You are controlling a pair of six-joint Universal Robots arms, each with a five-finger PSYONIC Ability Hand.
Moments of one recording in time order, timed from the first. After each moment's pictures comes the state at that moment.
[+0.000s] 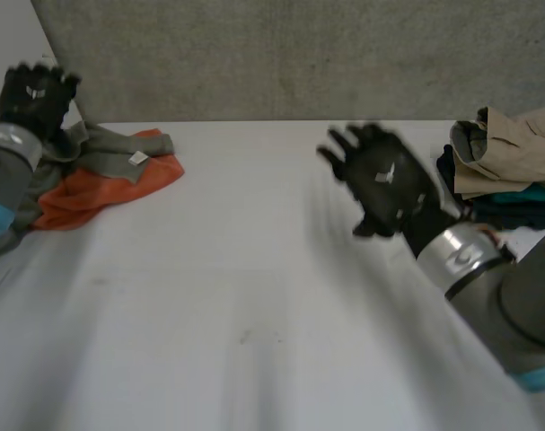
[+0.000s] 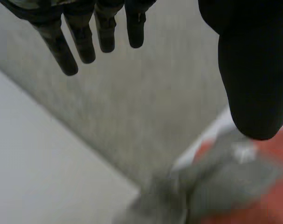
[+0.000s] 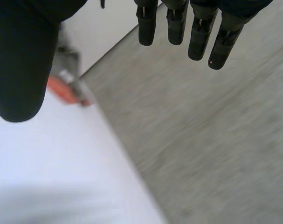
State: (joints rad) left arm 4.70 -2.25 -1.03 3.38 -1.37 3.65; right arm 1.95 -1.34 1.82 -0.61 1.14 2.66; left_hand 0.19 0.20 0.21 0.20 0.05; right_hand 0.20 0.22 0.21 0.23 0.07
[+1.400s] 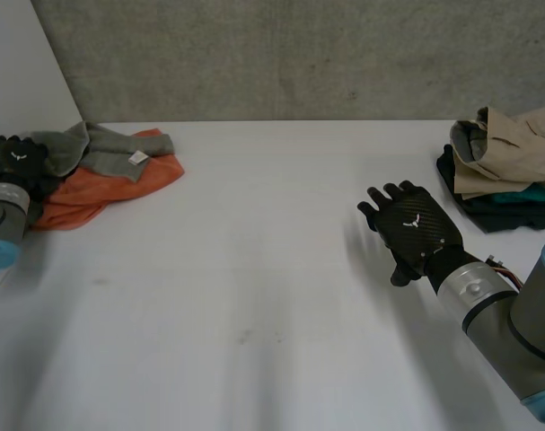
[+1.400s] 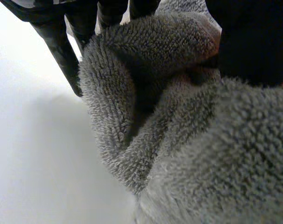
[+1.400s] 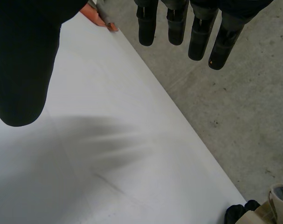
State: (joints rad) left arm 4.86 -2.79 -0.58 3.42 -1.40 3.81; right arm 1.86 -1.27 1.90 -0.48 1.22 2.54; left_hand 0.45 0.43 0.44 0.42 0.25; right_hand 0.20 0.22 0.21 0.23 0.07
